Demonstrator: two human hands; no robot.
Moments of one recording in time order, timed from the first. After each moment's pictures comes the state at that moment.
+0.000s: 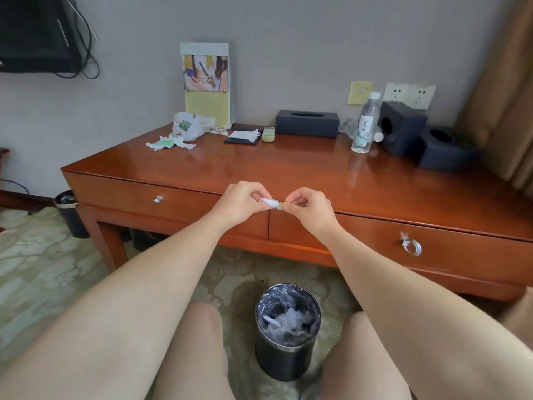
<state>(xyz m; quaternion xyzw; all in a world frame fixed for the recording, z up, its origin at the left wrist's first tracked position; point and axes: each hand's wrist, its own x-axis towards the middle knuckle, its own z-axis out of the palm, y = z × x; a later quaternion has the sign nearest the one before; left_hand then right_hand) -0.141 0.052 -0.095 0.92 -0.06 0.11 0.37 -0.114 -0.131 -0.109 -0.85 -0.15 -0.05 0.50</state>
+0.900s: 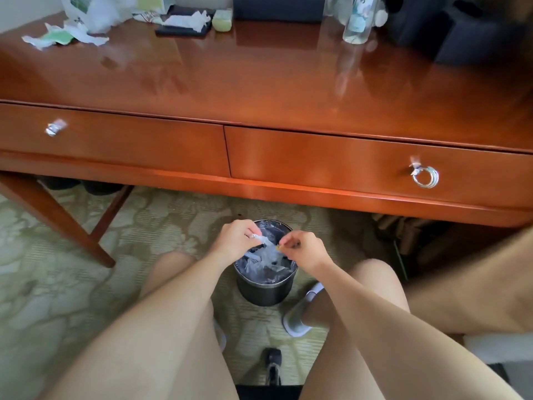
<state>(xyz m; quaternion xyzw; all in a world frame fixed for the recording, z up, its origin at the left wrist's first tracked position) -0.125 -0.004 -0.324 0.91 0.06 -0.11 0.40 -0.126 -0.191 -0.334 -0.90 -0.02 0.16 0.41</state>
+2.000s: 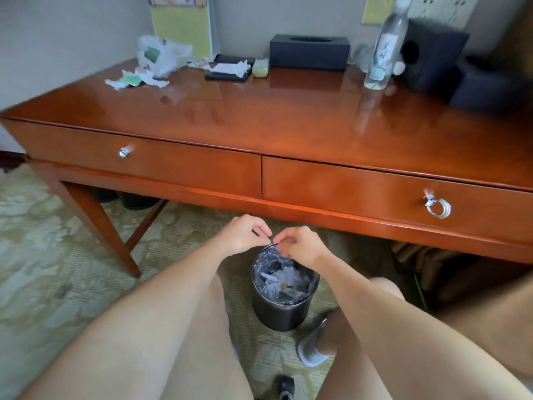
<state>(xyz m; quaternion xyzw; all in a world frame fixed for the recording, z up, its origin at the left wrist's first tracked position) -0.131 0.039 -0.251 0.92 -0.02 -0.11 0.37 -0.117 -0.144 -0.263 -0.88 -0.12 0.20 0.41</state>
